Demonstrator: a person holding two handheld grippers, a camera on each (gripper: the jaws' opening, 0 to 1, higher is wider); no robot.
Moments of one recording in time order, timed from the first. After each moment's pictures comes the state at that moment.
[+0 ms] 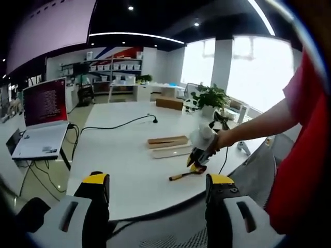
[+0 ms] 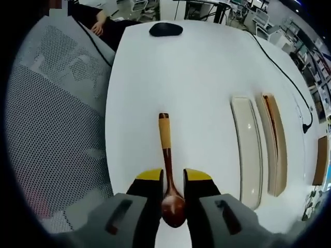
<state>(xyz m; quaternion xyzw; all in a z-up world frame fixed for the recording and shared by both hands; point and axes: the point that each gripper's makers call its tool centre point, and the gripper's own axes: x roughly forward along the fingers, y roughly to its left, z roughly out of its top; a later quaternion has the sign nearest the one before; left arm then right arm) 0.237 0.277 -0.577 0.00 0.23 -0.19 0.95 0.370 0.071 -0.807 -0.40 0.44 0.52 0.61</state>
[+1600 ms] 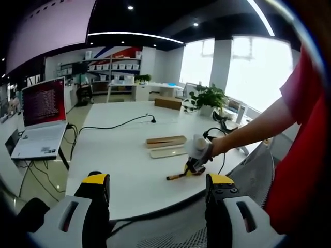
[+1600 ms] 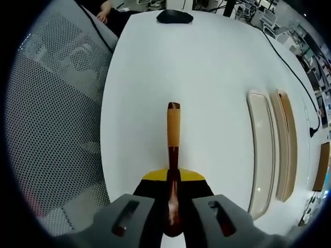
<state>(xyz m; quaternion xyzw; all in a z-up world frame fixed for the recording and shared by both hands) 0.236 0.274 -0.575 0.00 0.24 -0.20 0.95 0.362 0.072 -0.832 -0.42 0.45 0.53 0.58</state>
